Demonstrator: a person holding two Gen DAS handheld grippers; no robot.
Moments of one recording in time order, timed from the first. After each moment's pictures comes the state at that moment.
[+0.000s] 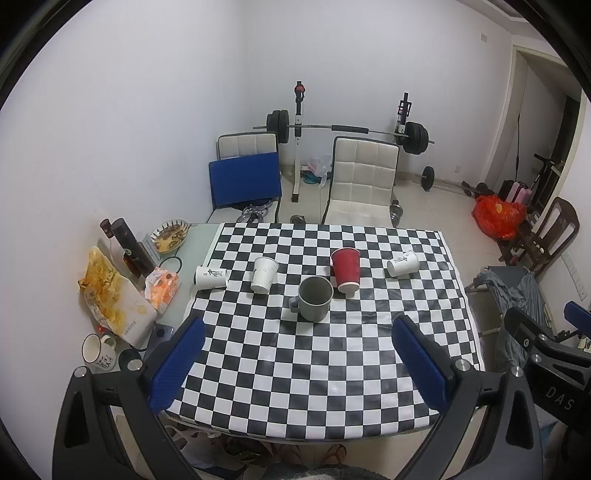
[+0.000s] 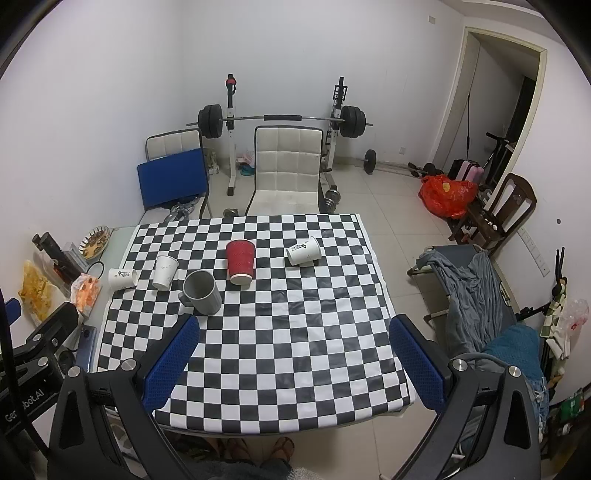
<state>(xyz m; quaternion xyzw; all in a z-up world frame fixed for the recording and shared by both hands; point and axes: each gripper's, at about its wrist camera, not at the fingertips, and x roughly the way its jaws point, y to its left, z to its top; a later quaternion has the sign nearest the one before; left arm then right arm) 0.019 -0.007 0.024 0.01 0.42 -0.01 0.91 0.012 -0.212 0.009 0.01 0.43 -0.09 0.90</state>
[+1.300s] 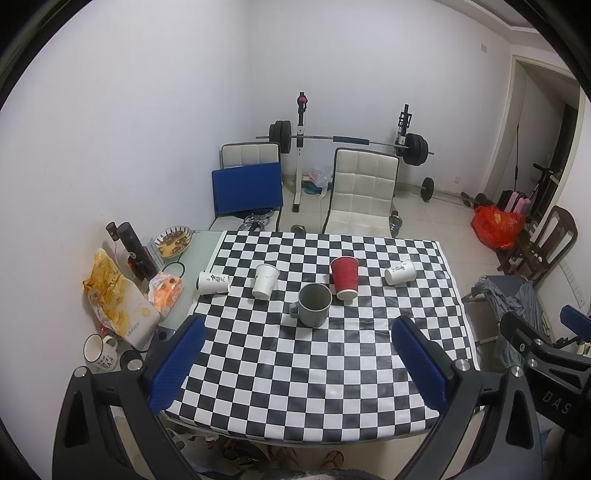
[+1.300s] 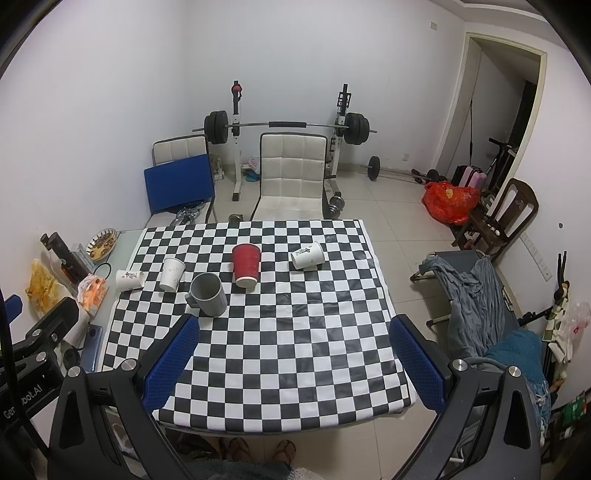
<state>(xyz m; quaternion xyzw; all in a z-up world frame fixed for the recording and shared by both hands) 0.009 -0.003 0.036 0.00 0.40 -0.01 0.92 0.009 -0.208 0.018 0.02 0.42 -0.09 0.90</state>
